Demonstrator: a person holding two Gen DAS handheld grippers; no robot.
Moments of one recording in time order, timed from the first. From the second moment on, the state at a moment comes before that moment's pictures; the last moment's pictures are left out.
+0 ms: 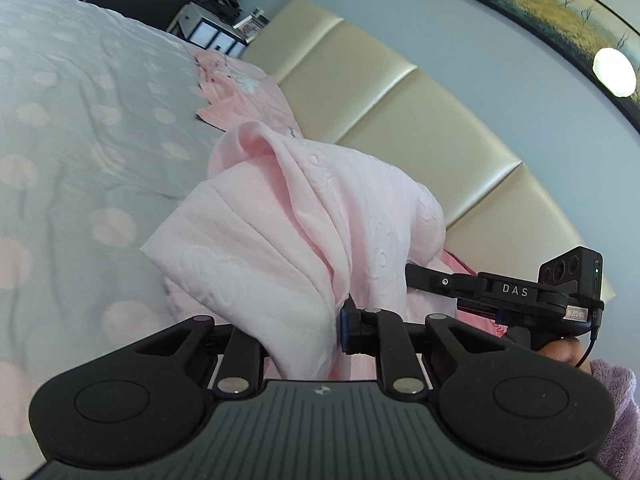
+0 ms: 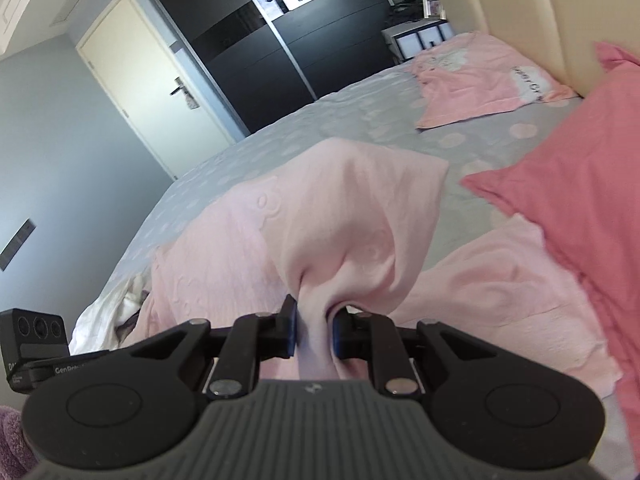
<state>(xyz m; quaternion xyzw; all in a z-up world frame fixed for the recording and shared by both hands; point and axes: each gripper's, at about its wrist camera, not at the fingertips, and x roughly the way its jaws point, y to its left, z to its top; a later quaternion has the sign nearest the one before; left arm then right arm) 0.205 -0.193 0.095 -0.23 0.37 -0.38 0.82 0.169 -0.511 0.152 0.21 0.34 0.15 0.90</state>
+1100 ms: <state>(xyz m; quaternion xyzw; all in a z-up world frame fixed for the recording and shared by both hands) 0.292 -0.227 0.004 -0.18 0.42 -0.28 0.85 0.232 -0.658 0.019 0.29 0.32 -0.06 0.90</state>
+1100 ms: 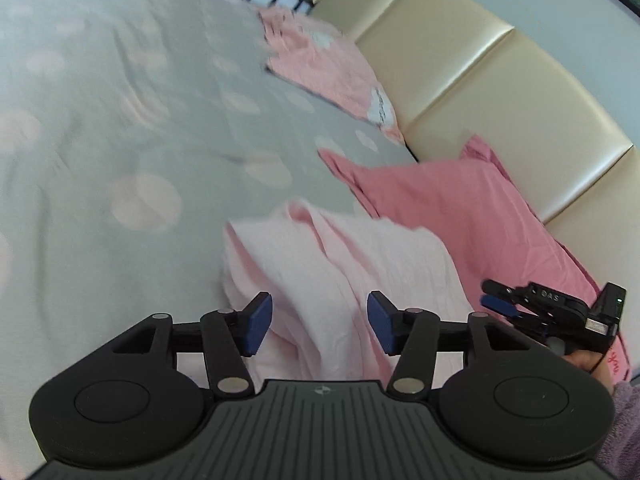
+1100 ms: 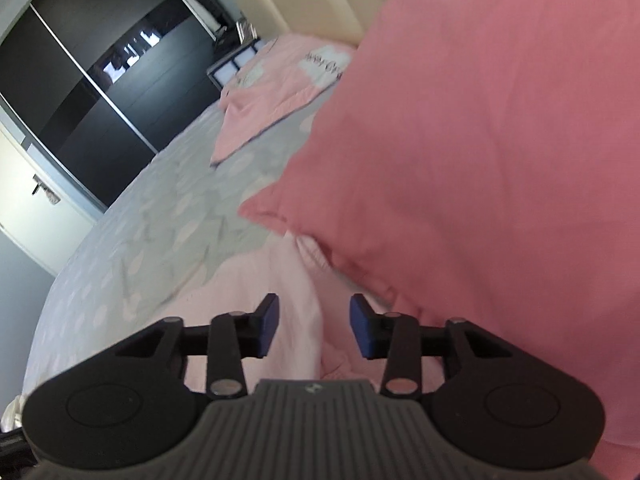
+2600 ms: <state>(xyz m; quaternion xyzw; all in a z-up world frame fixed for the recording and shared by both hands) 0.261 -0.292 0.013 -0.04 0.37 -0.30 0.88 0.232 -0.630 0.005 0.28 0.29 -0.01 0.91</state>
